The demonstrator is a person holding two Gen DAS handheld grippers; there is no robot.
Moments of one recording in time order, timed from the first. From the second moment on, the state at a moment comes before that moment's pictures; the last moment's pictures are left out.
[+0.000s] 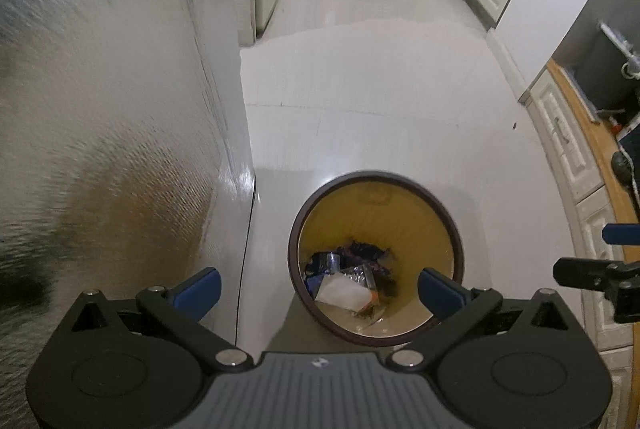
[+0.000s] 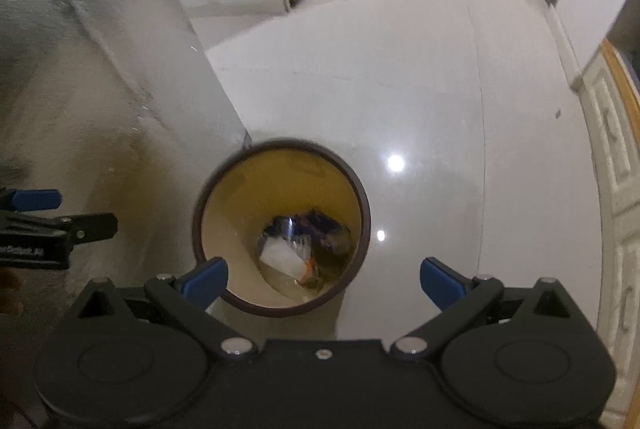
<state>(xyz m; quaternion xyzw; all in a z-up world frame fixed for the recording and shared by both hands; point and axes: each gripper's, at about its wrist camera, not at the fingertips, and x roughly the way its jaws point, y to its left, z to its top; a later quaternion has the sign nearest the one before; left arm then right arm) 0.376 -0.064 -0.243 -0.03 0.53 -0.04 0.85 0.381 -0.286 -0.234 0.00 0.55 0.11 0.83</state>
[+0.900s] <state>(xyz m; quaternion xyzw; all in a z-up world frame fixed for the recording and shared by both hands) 0.248 -0.079 -0.041 -0.02 0.30 -0.07 0.95 0.273 -0.319 -0.064 -0.01 0.32 0.10 0.94</state>
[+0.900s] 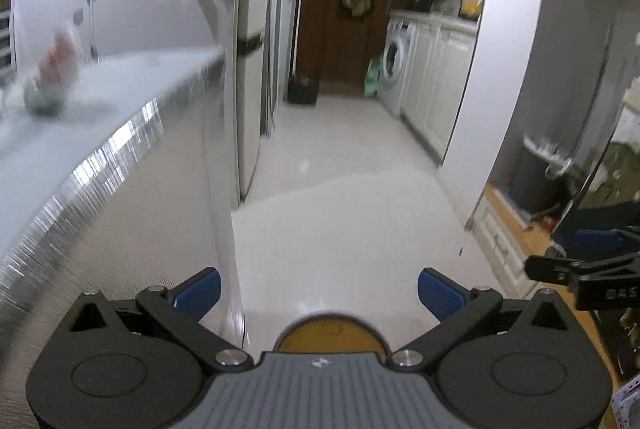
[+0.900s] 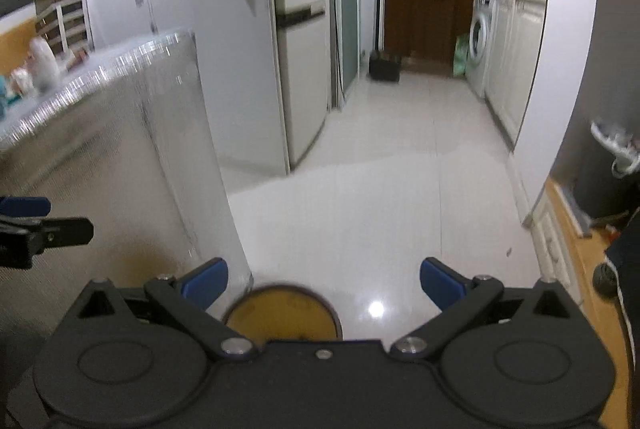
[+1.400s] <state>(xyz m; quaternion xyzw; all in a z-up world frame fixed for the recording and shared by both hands) 0.217 -0.047 0.109 0.01 0.13 -0.02 0.99 0.259 -0.276 0.026 0.01 0.19 0.14 0.97</state>
